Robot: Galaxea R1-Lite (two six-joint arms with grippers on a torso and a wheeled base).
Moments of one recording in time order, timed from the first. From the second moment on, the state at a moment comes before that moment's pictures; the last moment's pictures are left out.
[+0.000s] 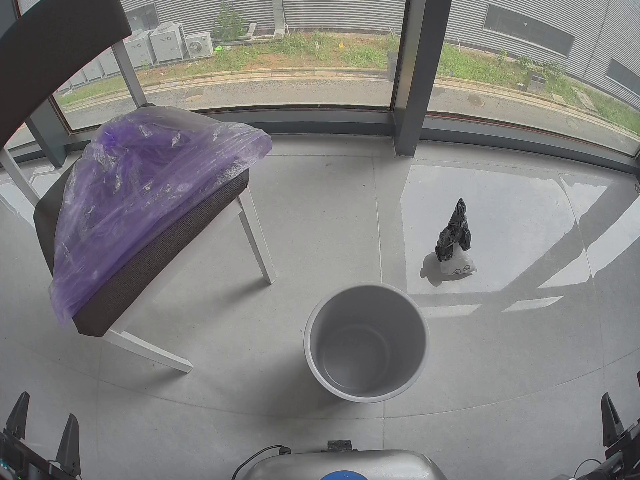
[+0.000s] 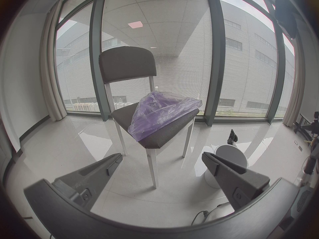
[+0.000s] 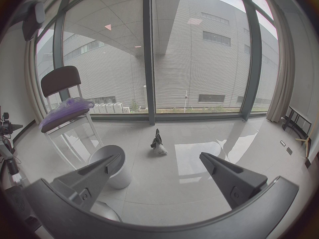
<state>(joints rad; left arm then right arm) 0.00 0.02 -0.02 0.00 0.02 -0.01 0.00 0.02 -0.02 -0.01 -0.03 0.04</state>
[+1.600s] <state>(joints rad) 0.05 0.57 -0.61 -0.07 0.16 0.54 0.12 0.77 -0.46 -0.57 0.07 0.01</state>
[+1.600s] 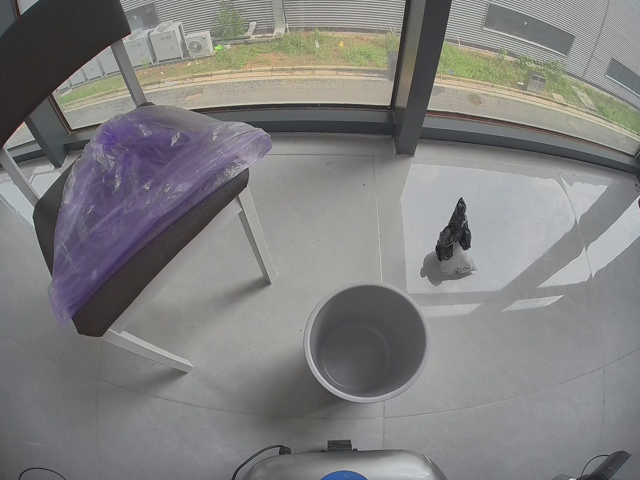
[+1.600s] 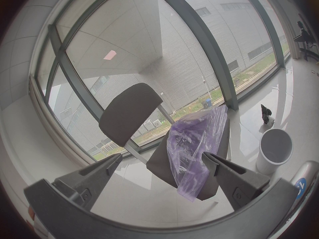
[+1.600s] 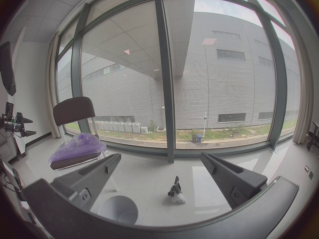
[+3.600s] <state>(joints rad) 0.00 1.26 -0.55 -0.35 0.24 0.61 0.09 0.85 -0.50 -0.53 0.05 0.04</state>
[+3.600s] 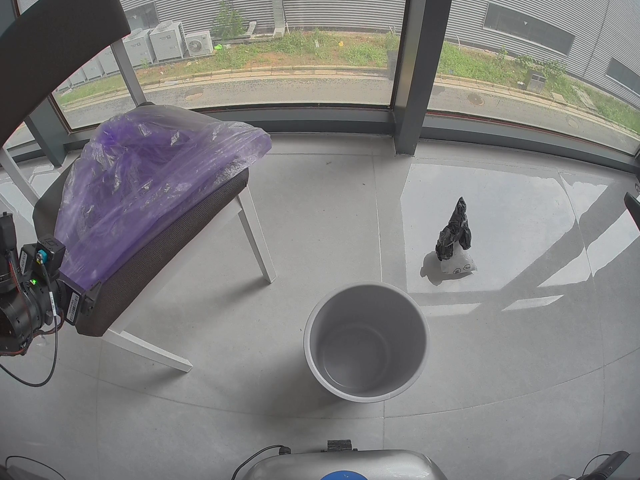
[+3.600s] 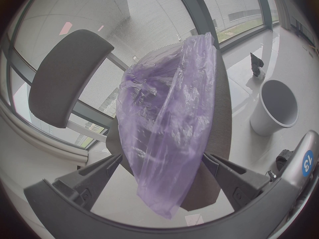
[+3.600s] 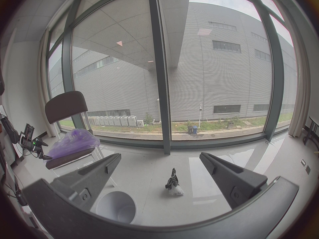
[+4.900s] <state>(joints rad) 0.01 1.39 -0.54 -0.66 0.31 0.71 0.09 0.85 -0.51 -0.53 0.05 0.04</state>
